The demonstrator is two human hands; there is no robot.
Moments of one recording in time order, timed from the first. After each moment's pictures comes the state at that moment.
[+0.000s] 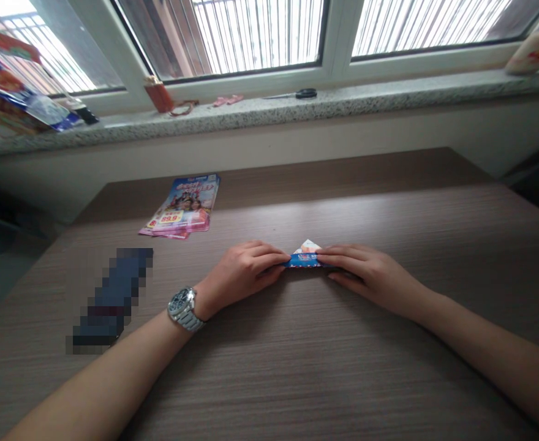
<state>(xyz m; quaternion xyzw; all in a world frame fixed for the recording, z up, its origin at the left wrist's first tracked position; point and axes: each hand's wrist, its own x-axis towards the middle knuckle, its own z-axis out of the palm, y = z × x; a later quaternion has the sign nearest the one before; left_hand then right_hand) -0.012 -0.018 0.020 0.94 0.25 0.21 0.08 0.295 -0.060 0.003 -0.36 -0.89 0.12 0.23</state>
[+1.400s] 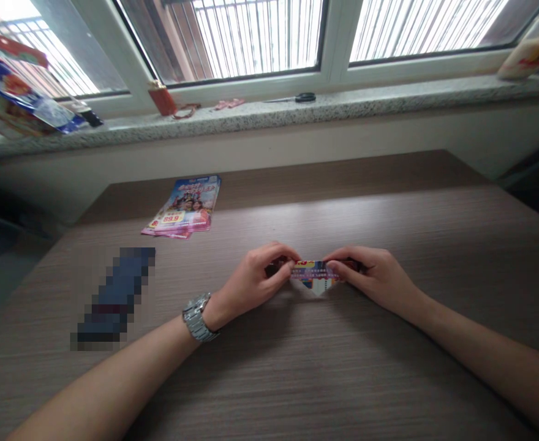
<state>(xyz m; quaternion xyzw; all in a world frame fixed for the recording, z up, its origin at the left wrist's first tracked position) 0.016 -0.042 0.027 0.83 0.34 0.30 0.34 0.278 -0.072 0.015 -0.50 -0.73 0.32 0.33</state>
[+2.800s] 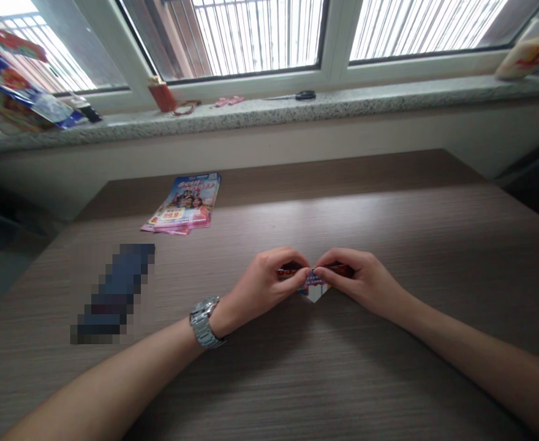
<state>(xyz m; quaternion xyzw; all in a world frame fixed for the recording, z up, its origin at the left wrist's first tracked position) 0.033 -0.056 0.031 0.81 0.34 0.29 0.38 0.258 -0.081 0.018 -0.47 -0.71 0.39 0.34</state>
